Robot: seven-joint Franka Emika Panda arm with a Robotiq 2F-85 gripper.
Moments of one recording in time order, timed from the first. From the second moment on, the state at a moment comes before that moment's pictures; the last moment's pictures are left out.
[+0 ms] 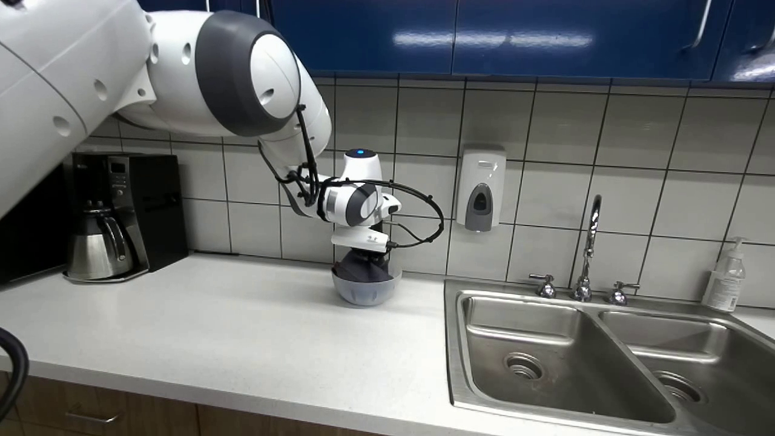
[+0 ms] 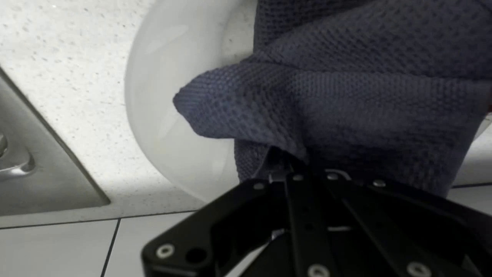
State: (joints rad) arm -0.22 0.80 0.02 -1.45 0.09 2.71 -0.22
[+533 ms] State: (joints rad) arm -0.15 0.63 -0.01 -1.66 0.08 2.80 -0.19
